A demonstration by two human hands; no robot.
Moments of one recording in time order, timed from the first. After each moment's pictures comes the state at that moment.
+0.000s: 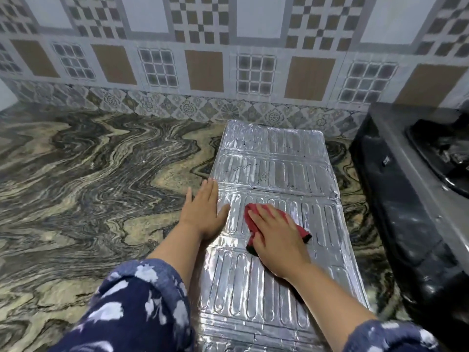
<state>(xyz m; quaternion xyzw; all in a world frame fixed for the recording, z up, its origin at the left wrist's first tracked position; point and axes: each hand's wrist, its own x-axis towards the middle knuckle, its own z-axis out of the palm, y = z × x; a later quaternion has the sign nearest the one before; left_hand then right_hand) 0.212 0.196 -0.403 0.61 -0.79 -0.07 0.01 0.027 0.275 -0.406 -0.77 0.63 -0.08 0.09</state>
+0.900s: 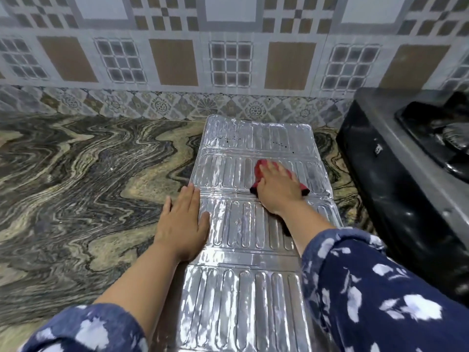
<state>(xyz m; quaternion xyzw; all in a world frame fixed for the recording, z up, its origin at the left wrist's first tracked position) 0.217 0.193 -0.421 0.60 -0.80 -0.05 0.04 -0.015 0.153 -0.401 -0.66 0.74 -0.06 0.11</state>
